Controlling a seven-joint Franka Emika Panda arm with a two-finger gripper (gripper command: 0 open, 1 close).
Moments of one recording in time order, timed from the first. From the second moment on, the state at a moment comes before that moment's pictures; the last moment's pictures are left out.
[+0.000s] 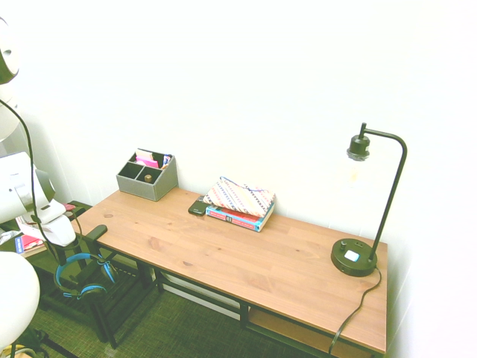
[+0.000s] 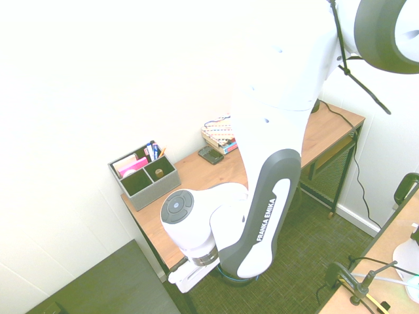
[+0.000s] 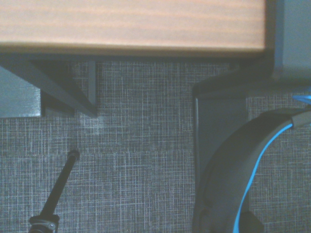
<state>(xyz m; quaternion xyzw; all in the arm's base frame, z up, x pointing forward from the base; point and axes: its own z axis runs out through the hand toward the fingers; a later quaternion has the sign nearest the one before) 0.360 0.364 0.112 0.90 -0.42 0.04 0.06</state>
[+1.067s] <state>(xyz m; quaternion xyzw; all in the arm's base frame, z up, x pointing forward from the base) 0.425 0.265 0.325 0.92 -0.39 0.03 0.02</state>
